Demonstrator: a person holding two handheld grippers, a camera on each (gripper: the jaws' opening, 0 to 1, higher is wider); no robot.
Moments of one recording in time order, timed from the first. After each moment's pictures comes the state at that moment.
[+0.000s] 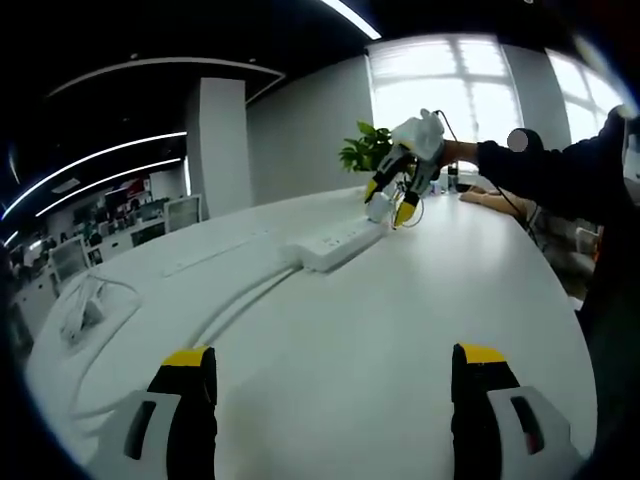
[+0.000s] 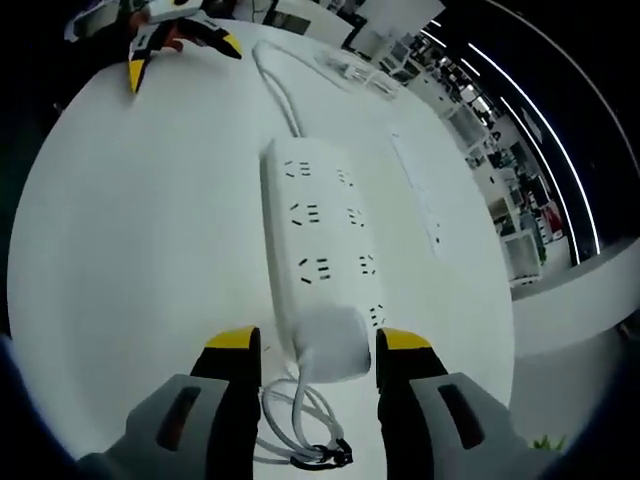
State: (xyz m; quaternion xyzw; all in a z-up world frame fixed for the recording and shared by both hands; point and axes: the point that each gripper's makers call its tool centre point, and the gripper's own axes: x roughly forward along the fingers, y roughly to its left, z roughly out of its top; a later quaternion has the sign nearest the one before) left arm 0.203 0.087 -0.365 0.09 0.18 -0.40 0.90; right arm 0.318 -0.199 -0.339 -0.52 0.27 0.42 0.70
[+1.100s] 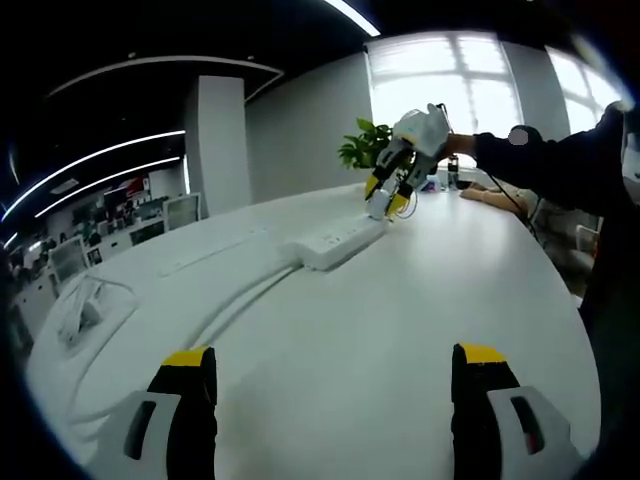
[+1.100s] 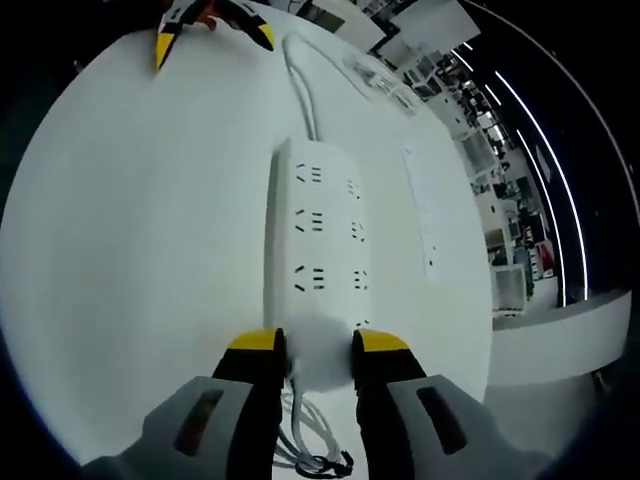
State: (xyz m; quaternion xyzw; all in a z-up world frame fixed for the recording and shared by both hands) left arm 0.206 0.083 -0.369 0.09 0.18 -0.40 0.90; right arm 0.321 -0.192 -0.334 -0.58 0.23 0.43 0.66
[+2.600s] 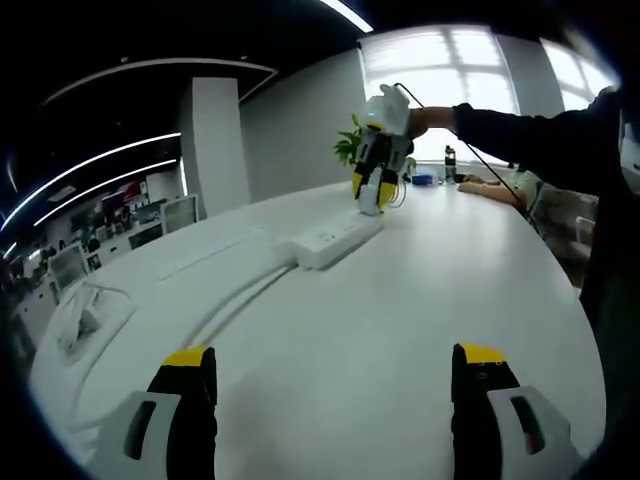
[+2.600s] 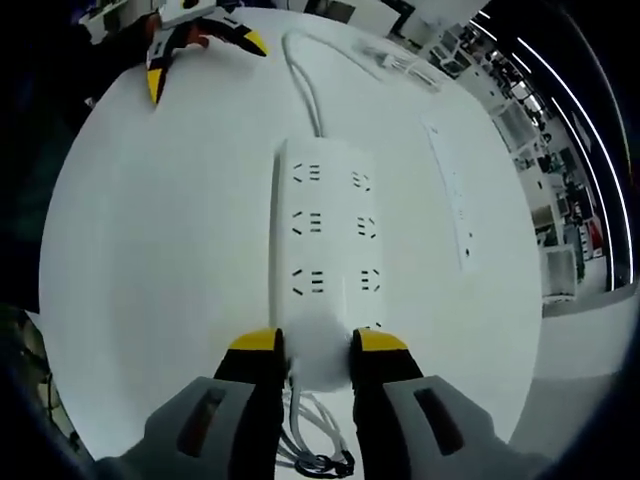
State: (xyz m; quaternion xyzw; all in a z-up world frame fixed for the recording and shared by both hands) left arm 0.207 0.076 -0.374 0.11 0.18 -0.40 0.89; right arm 0.331 -0.188 -0.336 -0.52 0.33 0.49 0.62
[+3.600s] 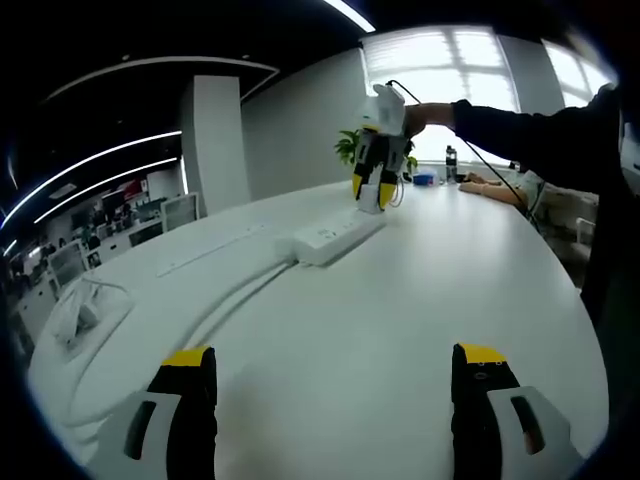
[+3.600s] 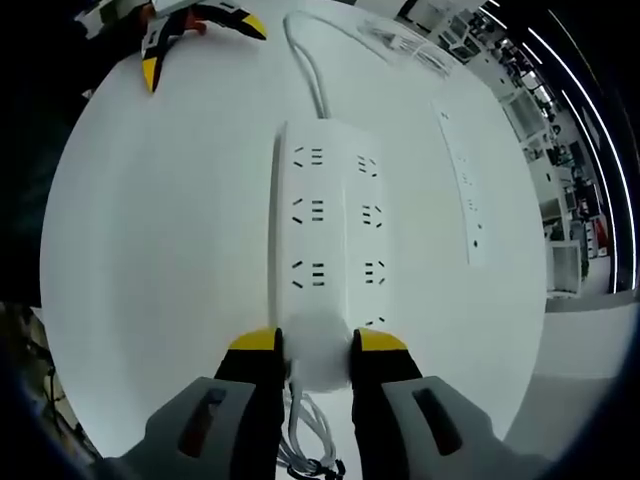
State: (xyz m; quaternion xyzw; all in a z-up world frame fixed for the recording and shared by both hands) left arm 0.207 0.078 -0.377 0.10 0.18 -0.40 0.89; right arm 0.333 -0.191 -0.341 -0.54 0.36 0.48 0.59
